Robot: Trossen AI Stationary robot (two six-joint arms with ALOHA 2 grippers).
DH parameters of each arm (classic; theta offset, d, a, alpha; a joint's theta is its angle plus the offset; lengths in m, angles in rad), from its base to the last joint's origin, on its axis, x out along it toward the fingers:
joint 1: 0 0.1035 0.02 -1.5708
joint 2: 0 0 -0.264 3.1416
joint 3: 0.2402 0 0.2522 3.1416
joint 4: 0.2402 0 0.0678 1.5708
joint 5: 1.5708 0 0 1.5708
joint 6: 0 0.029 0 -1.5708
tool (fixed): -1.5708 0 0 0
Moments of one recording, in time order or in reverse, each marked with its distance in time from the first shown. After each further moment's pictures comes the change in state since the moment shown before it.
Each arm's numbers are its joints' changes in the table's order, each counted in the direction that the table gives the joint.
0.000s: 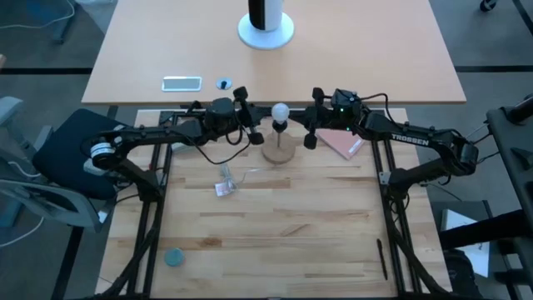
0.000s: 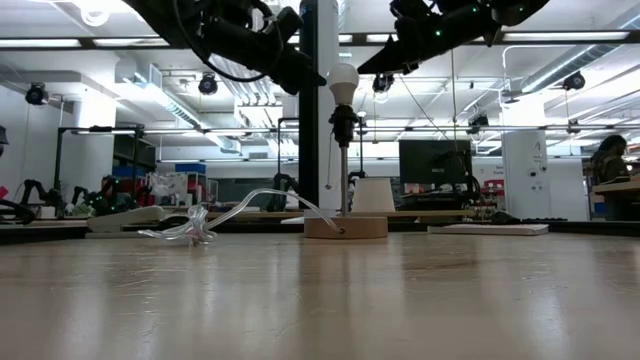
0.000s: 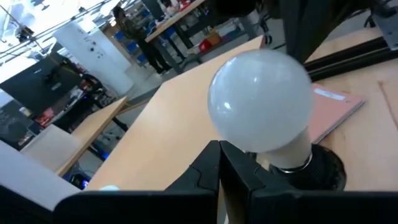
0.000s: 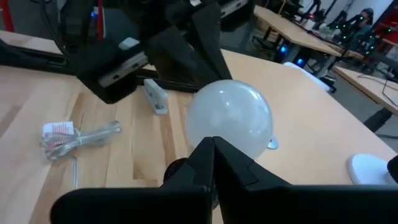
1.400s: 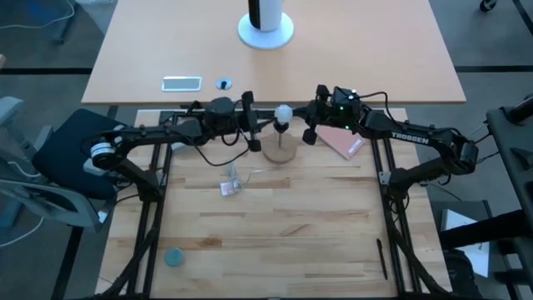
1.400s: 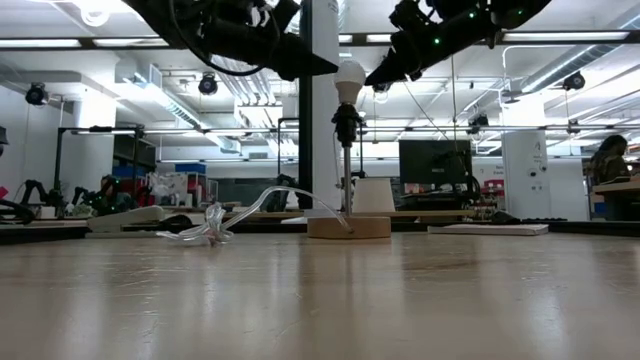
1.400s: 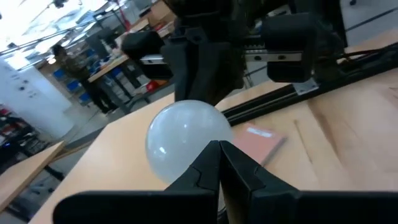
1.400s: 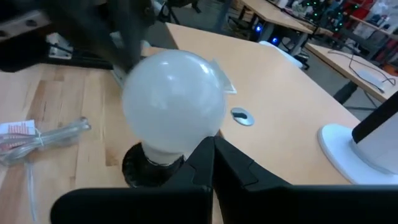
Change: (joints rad) left arm -0.003 -0.006 0.000 -0.006 -0.288 -0.035; right arm -0.003 0.015 0.001 0.028 -0.114 0.012
